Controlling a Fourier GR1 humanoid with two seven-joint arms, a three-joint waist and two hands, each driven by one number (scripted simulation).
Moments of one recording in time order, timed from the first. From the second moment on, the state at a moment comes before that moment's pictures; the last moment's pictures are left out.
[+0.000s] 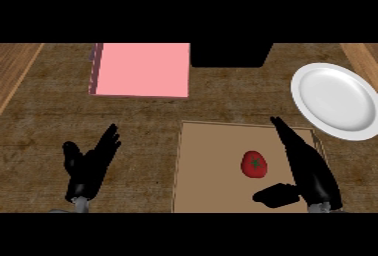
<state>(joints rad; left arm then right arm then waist) 0.01 0.24 -0.23 -1.45 0.26 0.18 0.20 -0.03 -0.29 0.35 -1.88 0.63 0.08 0.72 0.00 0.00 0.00</state>
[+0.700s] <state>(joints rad) 0.01 0.18 -0.16 -1.40 0.20 0.13 0.18 -0.04 -0.20 0.35 -1.72 0.81 0.07 0.68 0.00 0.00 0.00</state>
